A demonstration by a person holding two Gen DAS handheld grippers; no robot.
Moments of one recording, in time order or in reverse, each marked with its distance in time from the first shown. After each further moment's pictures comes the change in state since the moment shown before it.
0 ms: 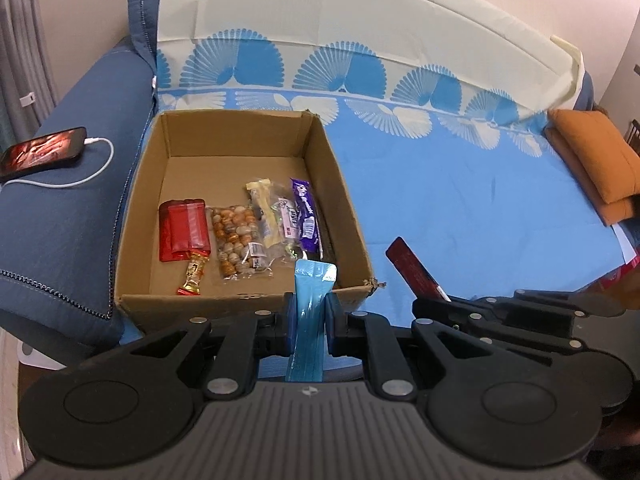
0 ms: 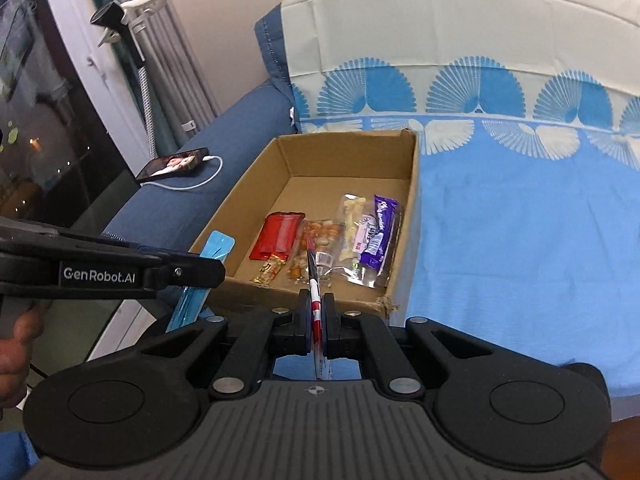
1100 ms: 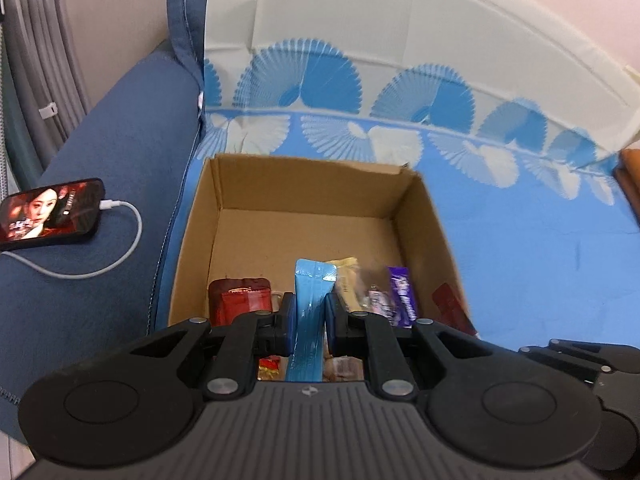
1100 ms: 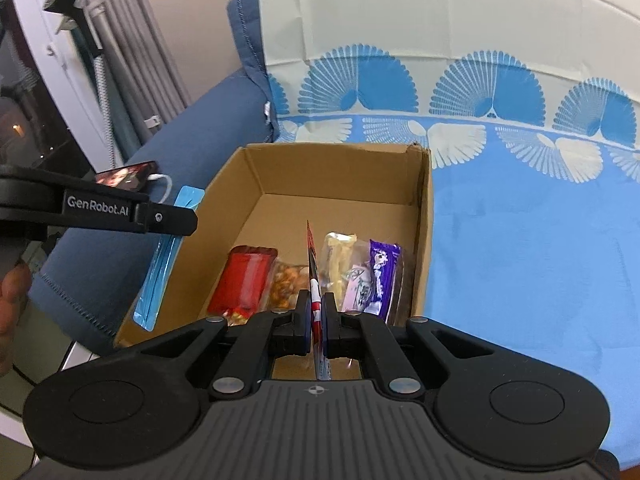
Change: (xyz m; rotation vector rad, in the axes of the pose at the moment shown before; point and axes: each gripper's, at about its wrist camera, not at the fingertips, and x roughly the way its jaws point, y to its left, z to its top) left arm 0.119 0.079 0.119 -0.066 0.004 0.143; right arm 0.139 -0.013 0.079 0.013 0.058 -0.055
